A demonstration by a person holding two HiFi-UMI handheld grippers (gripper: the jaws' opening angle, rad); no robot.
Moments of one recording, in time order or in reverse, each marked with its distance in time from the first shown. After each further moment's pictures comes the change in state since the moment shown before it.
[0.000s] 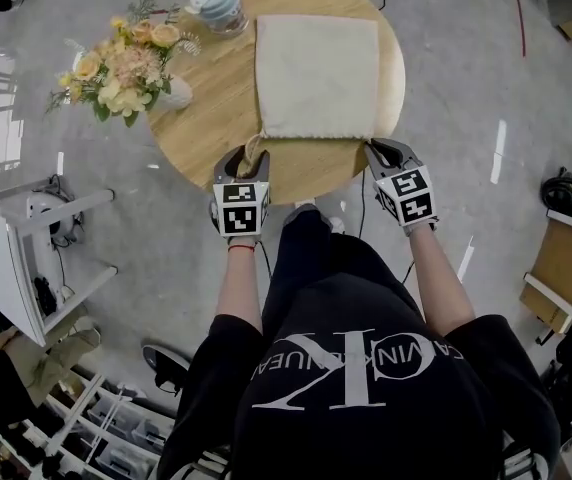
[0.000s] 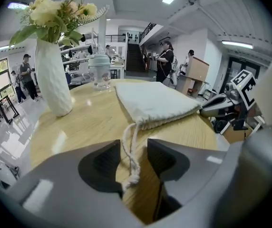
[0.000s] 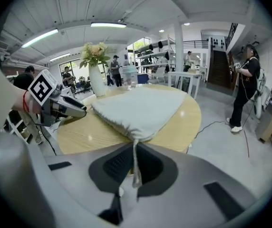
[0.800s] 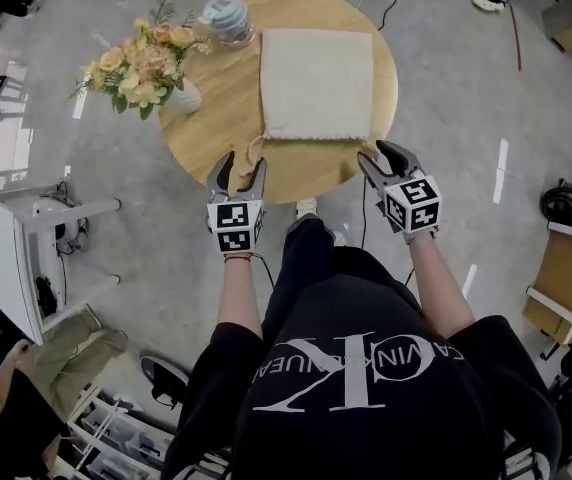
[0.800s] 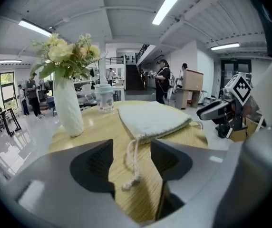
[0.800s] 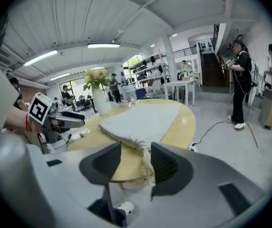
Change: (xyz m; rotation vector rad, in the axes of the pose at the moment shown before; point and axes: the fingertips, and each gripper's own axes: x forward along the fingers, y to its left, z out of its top) left arm -0.055 0.000 0.024 0.074 -0.256 0.049; right arm -0.038 0.010 0.021 0.111 -0.196 0.027
